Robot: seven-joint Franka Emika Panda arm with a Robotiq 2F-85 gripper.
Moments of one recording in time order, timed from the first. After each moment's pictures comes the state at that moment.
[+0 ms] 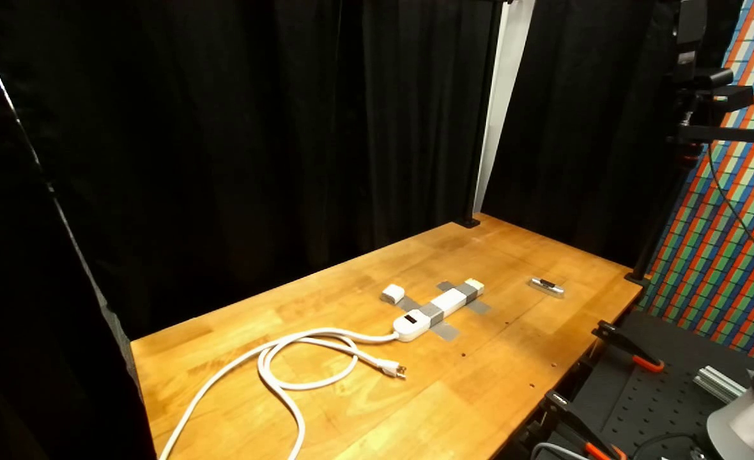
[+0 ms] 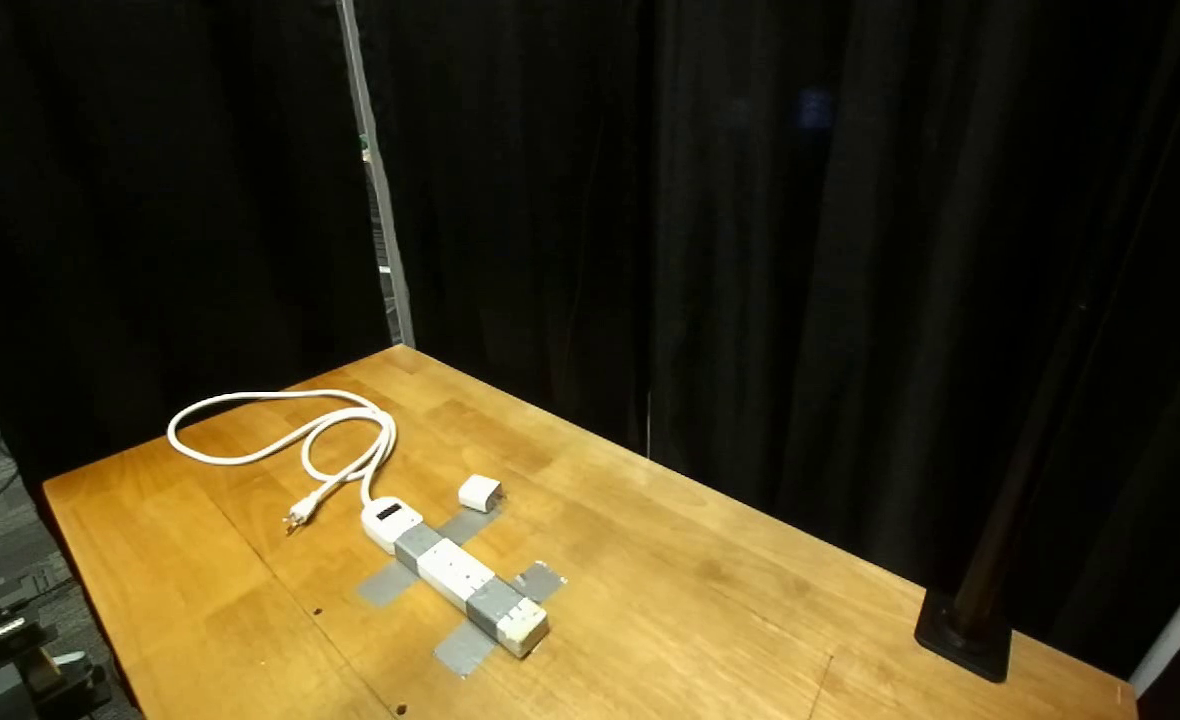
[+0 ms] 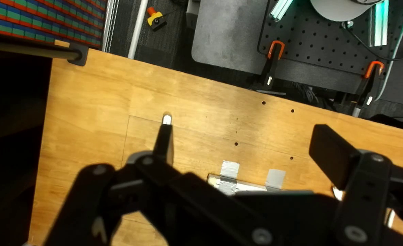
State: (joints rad) arm -0.12 -0.59 -0.28 -2.25 -0.34 1.50 -0.56
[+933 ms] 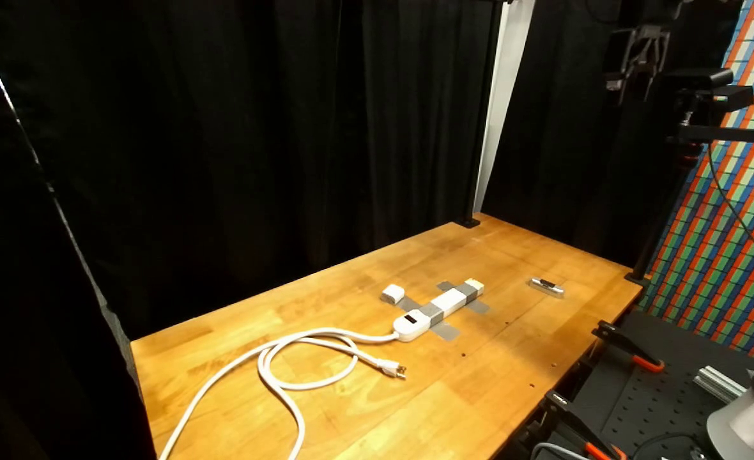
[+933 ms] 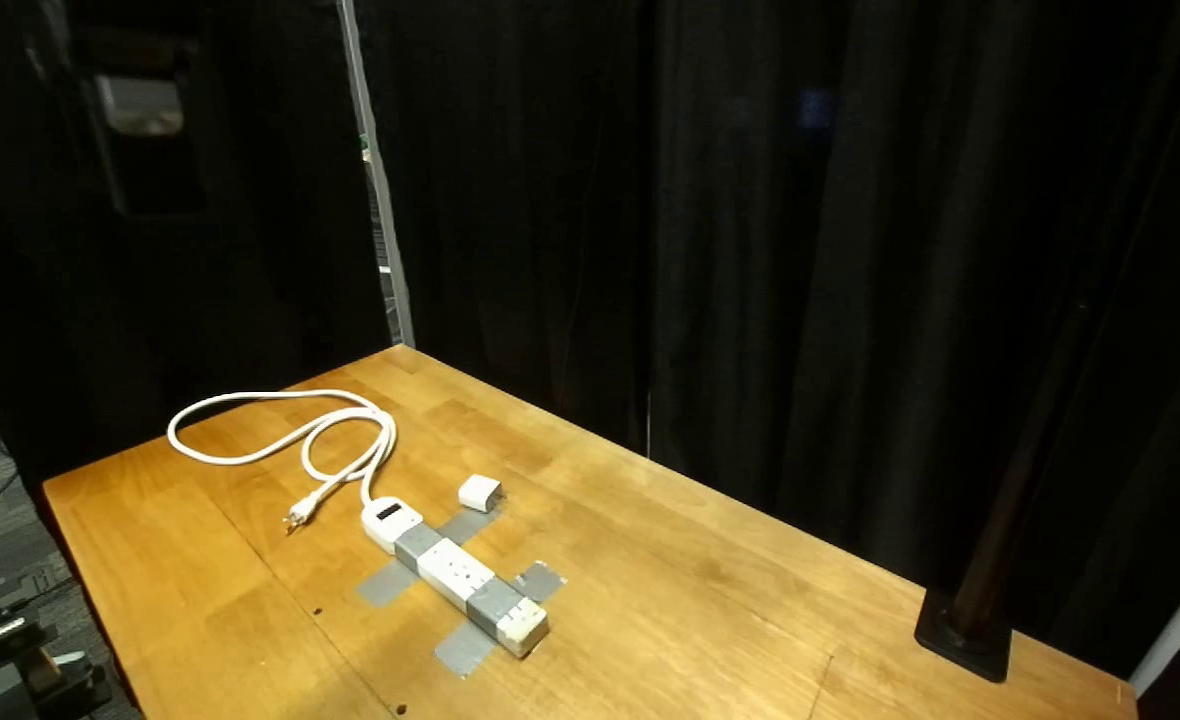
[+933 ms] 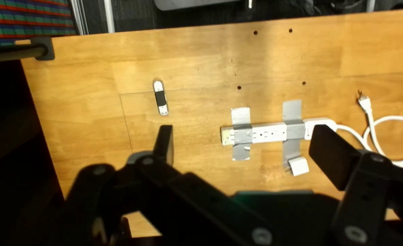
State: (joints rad) arm -0.12 -0.57 -0.24 -2.36 -0.20 1.74 -0.17
